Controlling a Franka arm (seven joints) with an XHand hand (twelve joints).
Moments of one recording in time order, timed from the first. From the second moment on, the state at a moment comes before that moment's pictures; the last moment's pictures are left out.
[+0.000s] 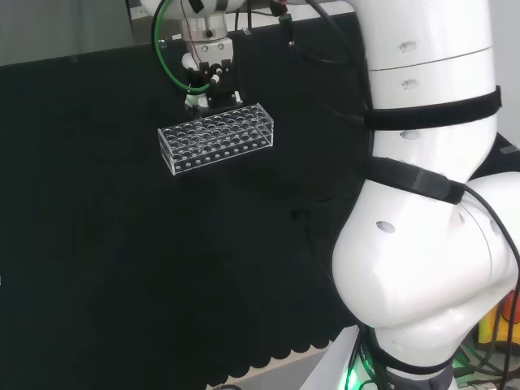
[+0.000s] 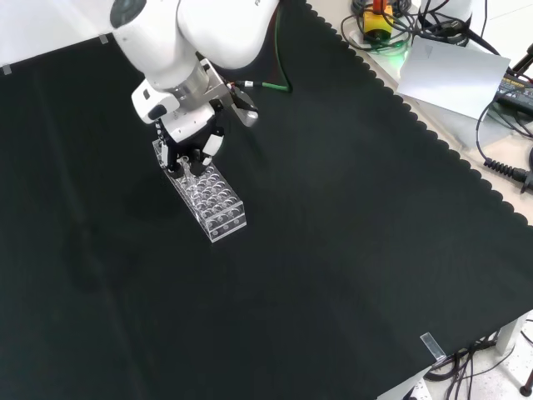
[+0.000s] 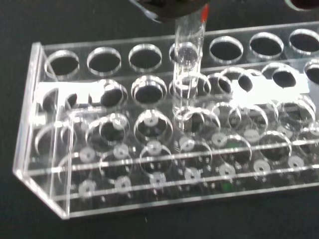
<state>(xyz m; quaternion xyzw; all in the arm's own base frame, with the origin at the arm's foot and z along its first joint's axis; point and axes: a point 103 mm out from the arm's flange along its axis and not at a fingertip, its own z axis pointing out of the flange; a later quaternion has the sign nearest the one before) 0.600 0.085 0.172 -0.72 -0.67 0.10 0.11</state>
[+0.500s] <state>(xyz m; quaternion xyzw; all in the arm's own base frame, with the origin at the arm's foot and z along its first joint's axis) 0.604 0.074 0.203 -0.75 -0.65 0.03 0.09</state>
